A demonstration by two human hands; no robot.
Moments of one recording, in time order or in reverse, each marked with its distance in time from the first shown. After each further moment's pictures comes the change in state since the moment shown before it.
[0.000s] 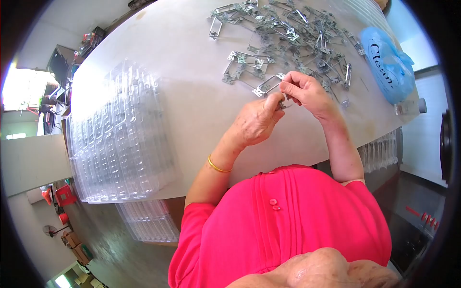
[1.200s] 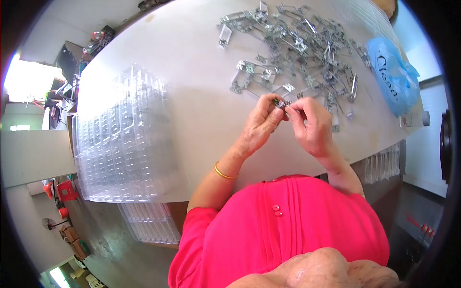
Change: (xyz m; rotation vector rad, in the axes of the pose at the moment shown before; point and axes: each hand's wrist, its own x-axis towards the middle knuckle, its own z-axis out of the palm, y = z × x) left_hand -0.002 -0.005 0.009 -0.868 0.172 -0.369; right_hand -0.037 -0.004 0.039 -0.716 0.474 -0.712
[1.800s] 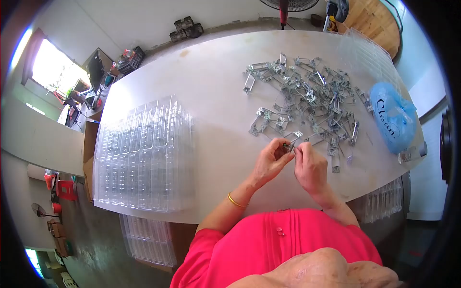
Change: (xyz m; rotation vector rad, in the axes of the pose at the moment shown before) left_hand 0.003 -0.002 0.002 0.194 0.131 0.098; right_hand -0.013 -0.001 0.016 -0.243 -0.020 0.042
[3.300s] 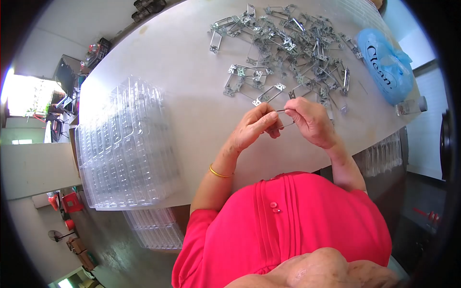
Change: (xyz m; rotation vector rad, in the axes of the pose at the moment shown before) left_hand 0.003 0.022 -0.016 -0.103 -0.296 -0.308; right_hand 0.011 0.035 -0.032 0.388 -0.183 -0.130
